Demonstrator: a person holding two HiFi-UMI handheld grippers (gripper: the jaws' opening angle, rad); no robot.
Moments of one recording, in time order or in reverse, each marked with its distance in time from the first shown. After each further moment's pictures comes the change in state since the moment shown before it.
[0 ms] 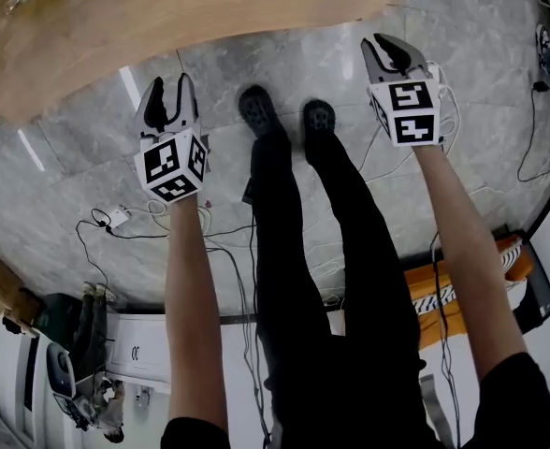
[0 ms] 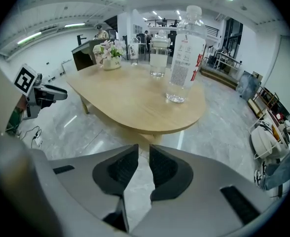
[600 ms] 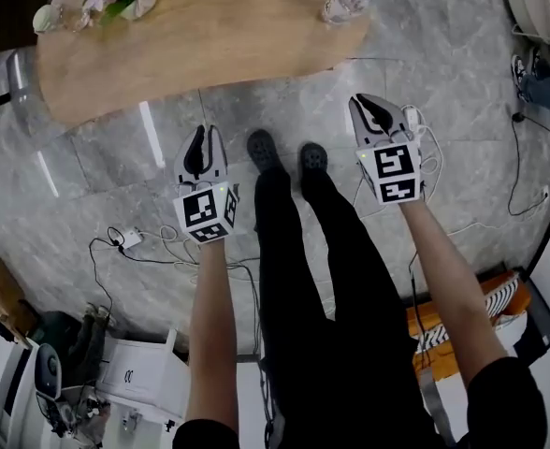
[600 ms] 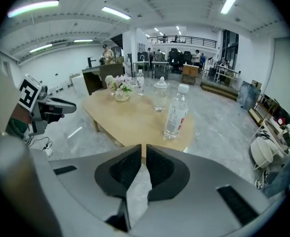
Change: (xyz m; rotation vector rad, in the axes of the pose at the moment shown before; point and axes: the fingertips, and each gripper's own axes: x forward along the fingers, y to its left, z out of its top) left arm -0.116 -0.074 0.095 0.020 -0.122 -0.011; right arm -0.148 0.004 0.074 -0.006 -0.178 0.043
